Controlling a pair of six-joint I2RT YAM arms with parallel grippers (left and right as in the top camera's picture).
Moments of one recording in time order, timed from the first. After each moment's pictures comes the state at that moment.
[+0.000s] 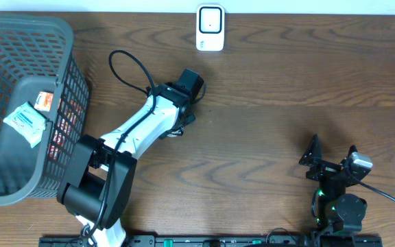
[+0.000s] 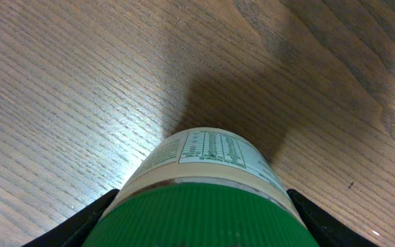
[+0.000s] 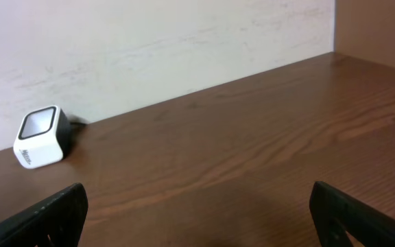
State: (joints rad) left arm -0.49 1.87 1.26 -0.82 -0.21 -1.03; right arm -0.05 0.02 0.01 -0.06 0.15 0.26
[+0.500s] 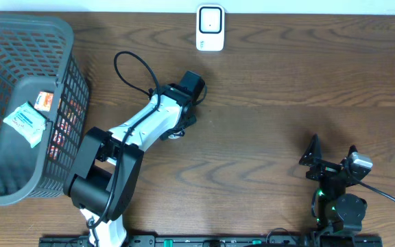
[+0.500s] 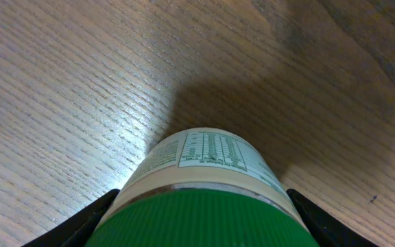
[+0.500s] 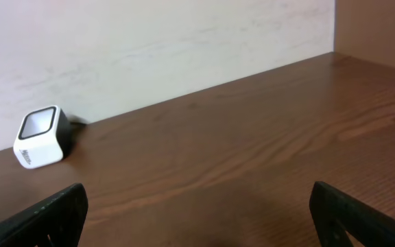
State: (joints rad) left arm -0.49 1.92 1.27 -0.80 -0.19 -1.03; right arm -0.05 0.02 0.01 -0.06 0.15 0.26
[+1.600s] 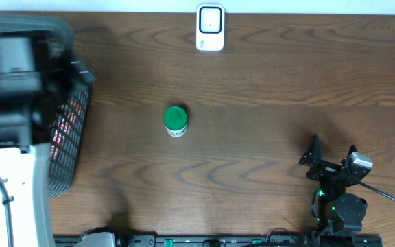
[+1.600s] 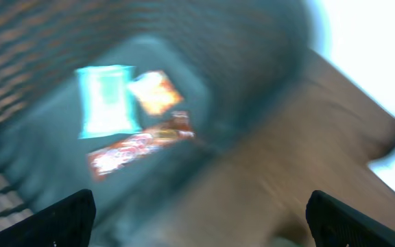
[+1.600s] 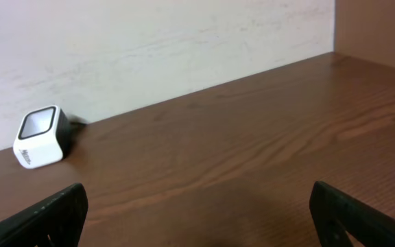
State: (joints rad) left arm 0.10 1.34 1.73 -1.27 -0.25 -0.57; right arm -0.05 0.02 0.01 -0.06 0.15 0.26
